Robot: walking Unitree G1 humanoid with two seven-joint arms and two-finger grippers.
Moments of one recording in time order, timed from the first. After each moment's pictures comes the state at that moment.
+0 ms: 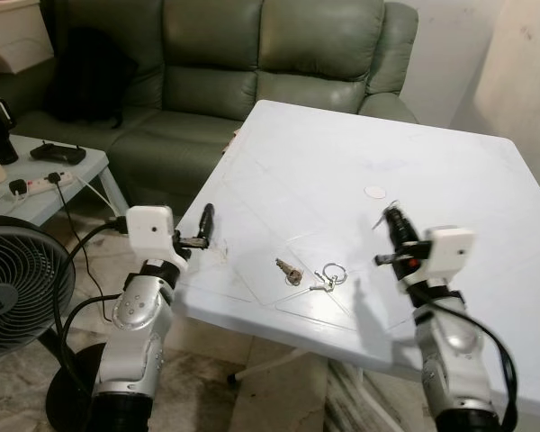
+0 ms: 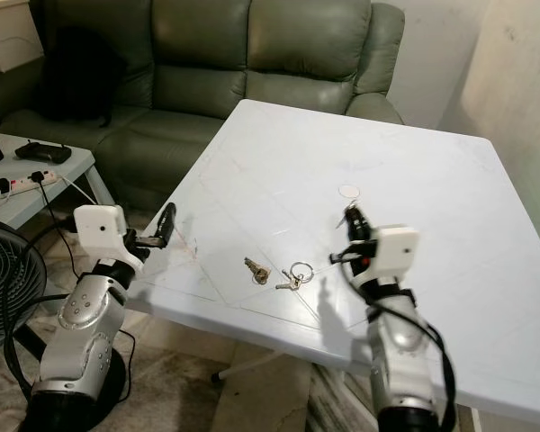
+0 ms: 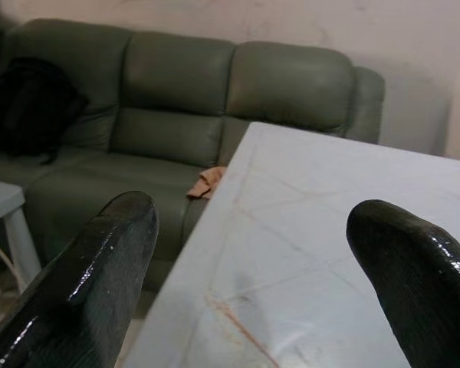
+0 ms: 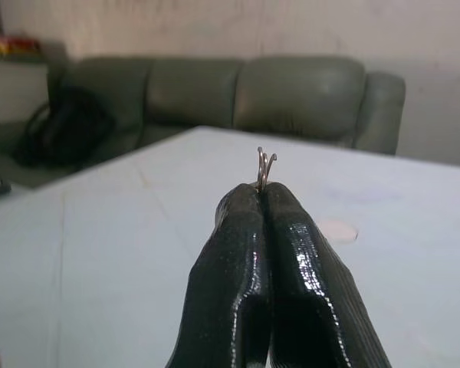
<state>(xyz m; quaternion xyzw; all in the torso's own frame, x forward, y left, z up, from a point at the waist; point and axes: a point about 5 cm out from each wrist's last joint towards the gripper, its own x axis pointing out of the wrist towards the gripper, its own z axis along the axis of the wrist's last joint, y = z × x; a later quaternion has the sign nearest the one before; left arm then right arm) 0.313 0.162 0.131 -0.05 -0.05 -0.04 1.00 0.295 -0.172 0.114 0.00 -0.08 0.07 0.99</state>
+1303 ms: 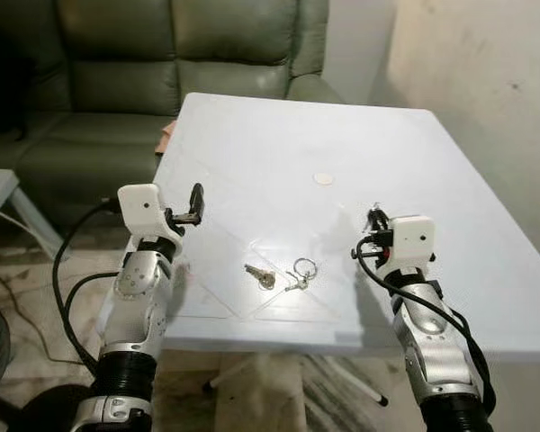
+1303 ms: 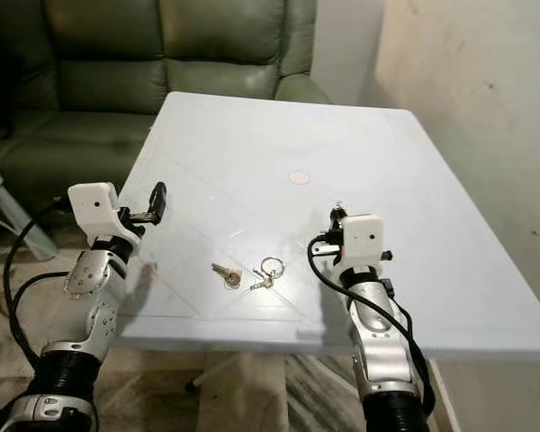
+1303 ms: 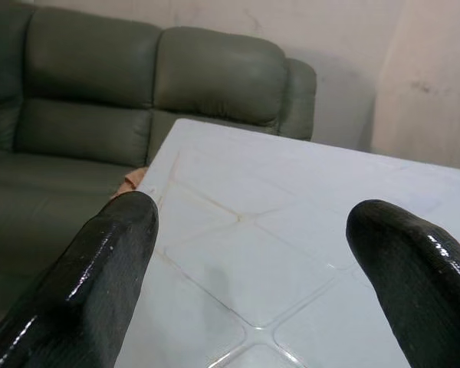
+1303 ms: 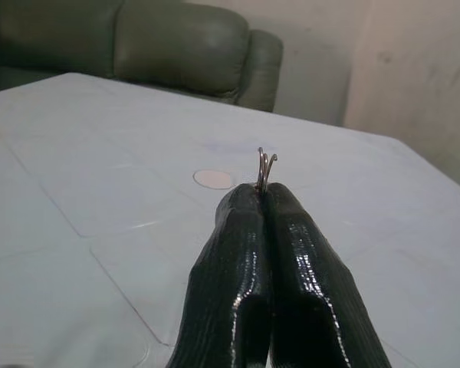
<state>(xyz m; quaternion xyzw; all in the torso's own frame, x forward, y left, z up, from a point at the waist) 0.336 0.170 0.142 -0.06 -0.07 -0.01 1.00 0.312 -0.156 0.121 -0.05 -0.06 0.05 1.00</state>
